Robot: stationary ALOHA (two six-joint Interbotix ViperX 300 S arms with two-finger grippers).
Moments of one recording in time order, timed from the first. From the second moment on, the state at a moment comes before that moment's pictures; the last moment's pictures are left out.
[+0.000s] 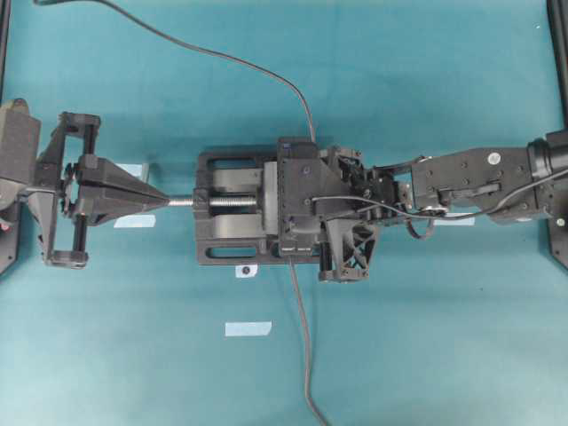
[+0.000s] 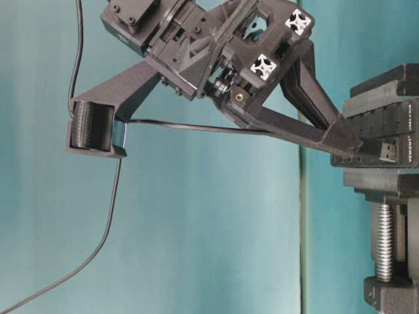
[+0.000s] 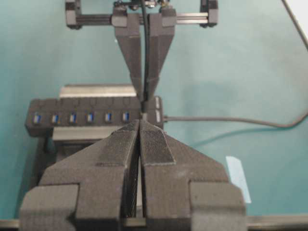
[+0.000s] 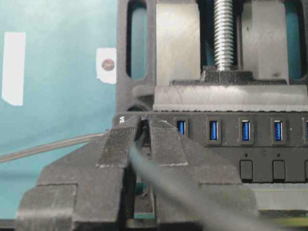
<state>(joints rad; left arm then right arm) -0.03 -0.67 1.06 0.01 -0.10 -0.03 0.04 0.05 0.53 0.02 0.30 0.02</state>
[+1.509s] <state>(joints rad) -0.03 -0.67 1.06 0.01 -0.10 -0.03 0.05 0.10 0.45 0.01 0.40 0.02</state>
